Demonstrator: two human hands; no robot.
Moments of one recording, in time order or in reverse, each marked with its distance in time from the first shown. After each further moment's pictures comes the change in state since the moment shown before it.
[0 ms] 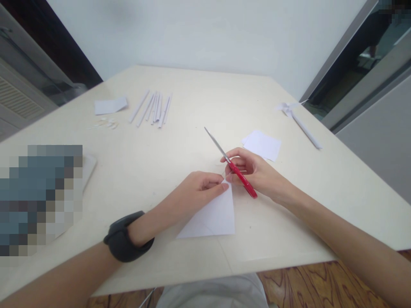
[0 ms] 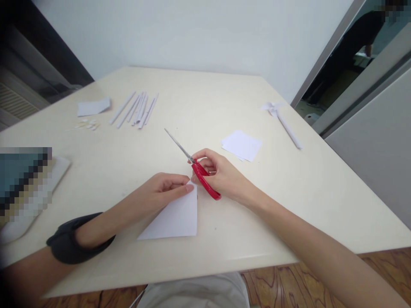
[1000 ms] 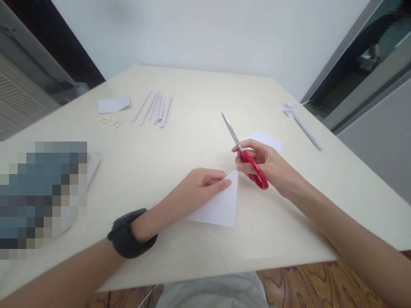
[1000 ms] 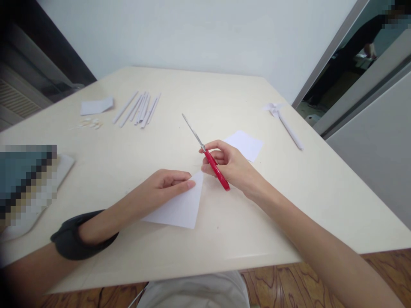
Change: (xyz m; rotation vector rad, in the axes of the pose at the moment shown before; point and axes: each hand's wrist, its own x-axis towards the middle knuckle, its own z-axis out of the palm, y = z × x) left_hand -0.001 0.000 -0.003 -0.014 -0.012 -0.006; right_hand -0.002 -0.007 -0.010 0.006 0.103 -0.024
